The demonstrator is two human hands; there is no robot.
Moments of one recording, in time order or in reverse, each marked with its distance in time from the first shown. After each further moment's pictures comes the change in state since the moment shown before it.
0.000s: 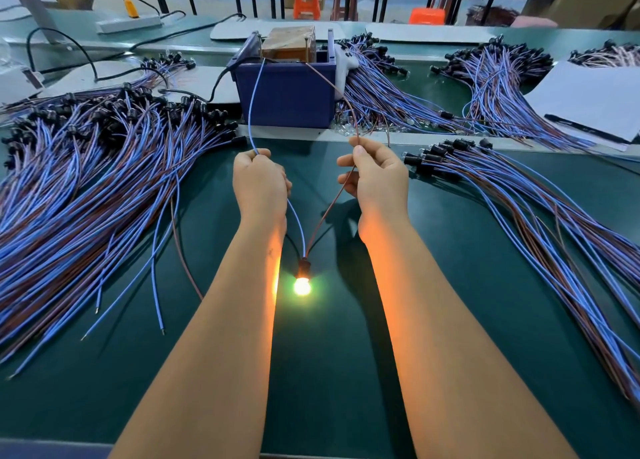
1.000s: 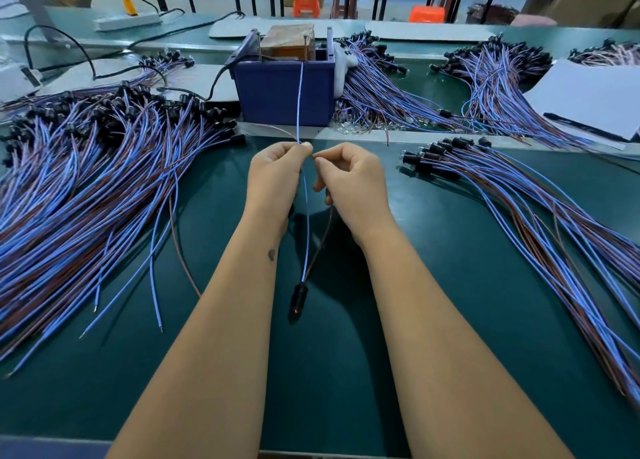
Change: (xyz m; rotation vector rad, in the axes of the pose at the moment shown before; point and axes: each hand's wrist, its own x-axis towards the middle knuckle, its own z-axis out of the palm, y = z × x) left_hand -0.004 -0.001 0.001 0.171 -0.293 0.139; right_hand -0.004 0.008 0.008 -0.421 -0.224 -0.209
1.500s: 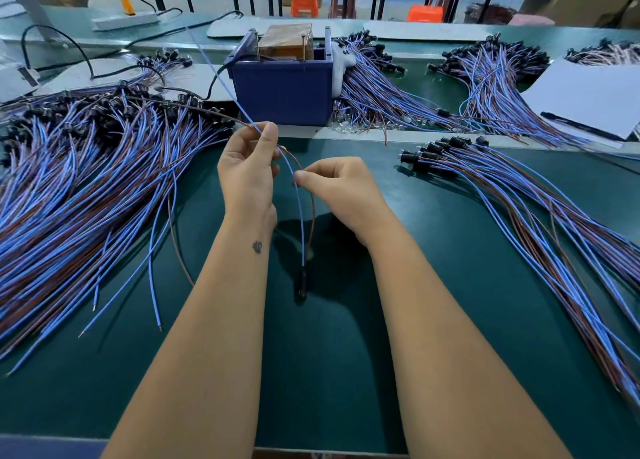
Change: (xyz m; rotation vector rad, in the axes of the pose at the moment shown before) left_hand -0.004 0.010 -0.007 -0.323 0.213 0.077; right_hand -0.001 -0.001 -0.002 -0.156 -0.215 0.026
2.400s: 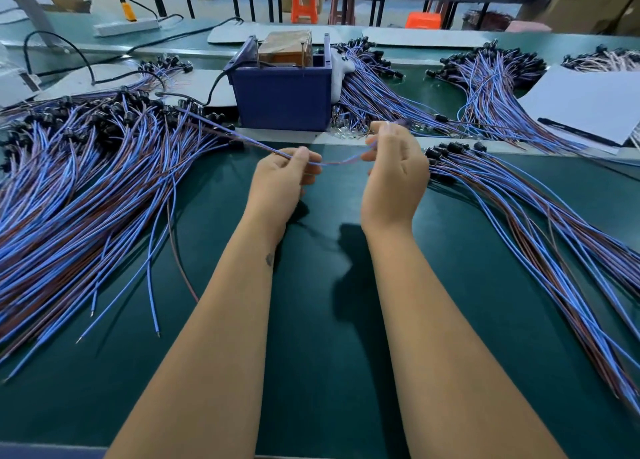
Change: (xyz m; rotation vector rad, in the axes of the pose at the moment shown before) left_hand -0.005 -0.009 0.008 0.446 -0.310 -0.064; right_hand -0.003 -0.009 -0.014 0.296 0.738 -0.139
